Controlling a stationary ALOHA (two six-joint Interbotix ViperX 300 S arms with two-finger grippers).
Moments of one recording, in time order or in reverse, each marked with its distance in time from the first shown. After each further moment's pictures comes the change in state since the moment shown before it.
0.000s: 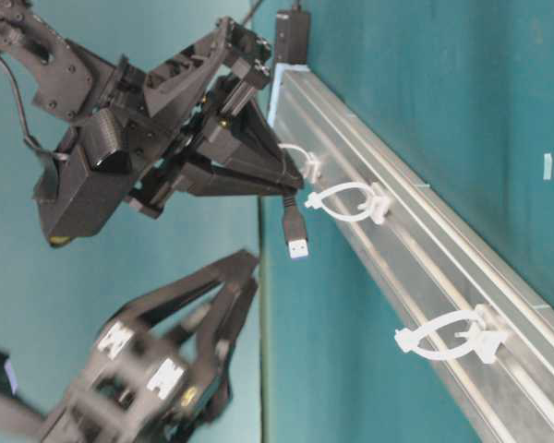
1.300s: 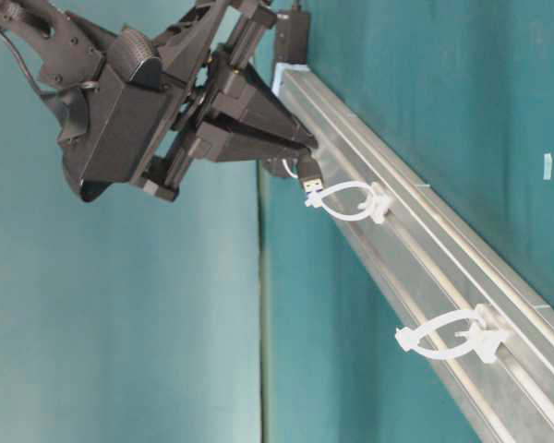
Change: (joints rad) left arm -0.014 -0.681 0.285 0.000 0.202 -0.041; right arm 0.009 -0.032 0.049 -0.005 0.100 -0.252
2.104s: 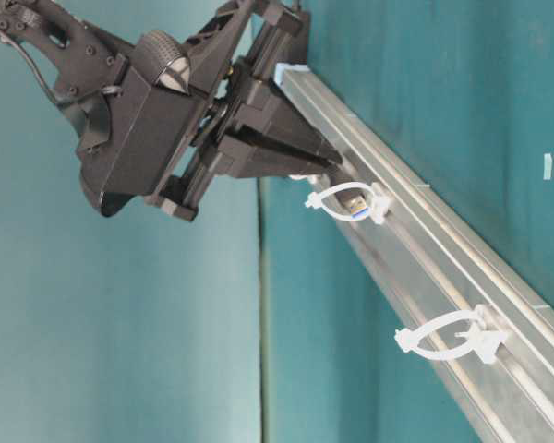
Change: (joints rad) left arm 0.002 -0.067 0.005 0.000 0.028 -0.003; right arm 0.058 0.038 -0.014 0.006 -0.046 0.000
